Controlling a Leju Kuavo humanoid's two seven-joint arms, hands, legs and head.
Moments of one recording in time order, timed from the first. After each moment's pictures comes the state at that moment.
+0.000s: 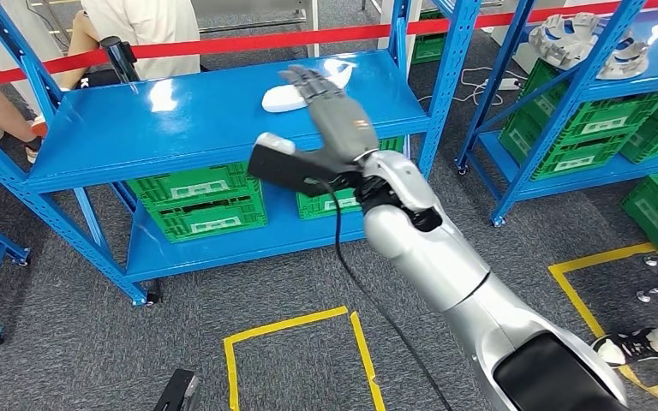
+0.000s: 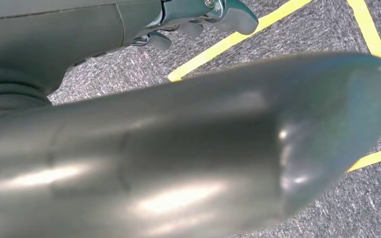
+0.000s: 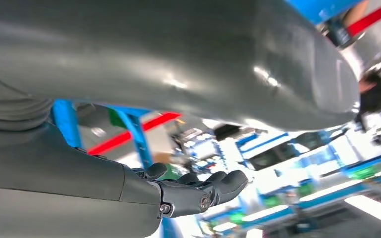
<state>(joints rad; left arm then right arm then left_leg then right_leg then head) -0.15 0.00 -0.18 -0.20 0.10 -0.25 -0.12 -0.85 0.09 0.65 -0.98 0.70 0.20 -0.17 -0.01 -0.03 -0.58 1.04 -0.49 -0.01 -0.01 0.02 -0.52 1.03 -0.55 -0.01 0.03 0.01</state>
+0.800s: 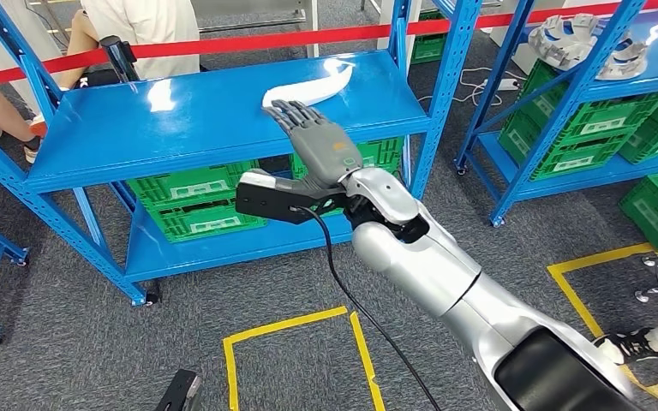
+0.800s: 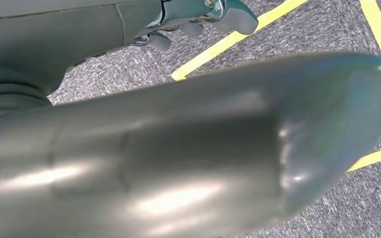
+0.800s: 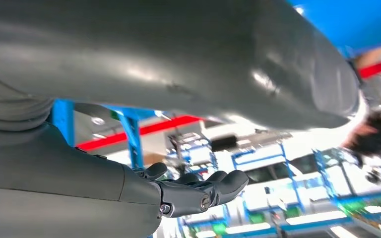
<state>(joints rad) -0.16 0.00 -0.19 -0.18 0.10 -0.26 -0.11 -0.87 0.06 0.82 -0.90 0.69 0.19 -0.16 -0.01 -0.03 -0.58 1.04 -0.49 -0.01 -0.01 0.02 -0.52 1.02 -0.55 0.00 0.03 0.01</state>
